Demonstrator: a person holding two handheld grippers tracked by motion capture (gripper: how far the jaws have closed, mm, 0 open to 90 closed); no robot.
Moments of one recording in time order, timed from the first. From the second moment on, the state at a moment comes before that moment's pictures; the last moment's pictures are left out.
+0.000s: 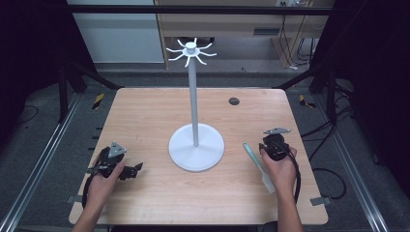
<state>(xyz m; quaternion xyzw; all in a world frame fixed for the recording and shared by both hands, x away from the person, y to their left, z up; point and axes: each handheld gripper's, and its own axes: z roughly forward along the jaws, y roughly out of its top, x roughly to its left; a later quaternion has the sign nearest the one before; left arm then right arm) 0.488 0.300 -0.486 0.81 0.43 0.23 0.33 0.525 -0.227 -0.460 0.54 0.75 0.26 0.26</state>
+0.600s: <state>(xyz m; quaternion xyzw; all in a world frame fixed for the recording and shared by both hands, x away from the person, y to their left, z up) 0.488 0.297 -0.487 0.81 0.43 0.23 0.33 0.546 -0.205 -0.482 0.55 0.77 0.25 0.21</state>
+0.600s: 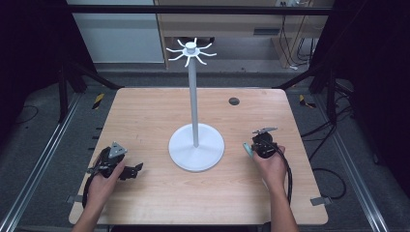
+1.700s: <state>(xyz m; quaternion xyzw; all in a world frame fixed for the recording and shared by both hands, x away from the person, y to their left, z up) 0.487 0.297 -0.486 0.81 0.42 0.23 0.33 0.515 -0.158 -0.467 0.43 0.84 0.28 0.17</state>
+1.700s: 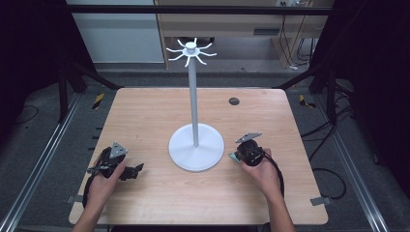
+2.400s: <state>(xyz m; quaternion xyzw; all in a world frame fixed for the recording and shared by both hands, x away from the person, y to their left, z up) 0.488 0.298 -0.487 0.82 0.42 0.23 0.32 0.538 -0.142 -0.460 0.38 0.90 0.17 0.13</state>
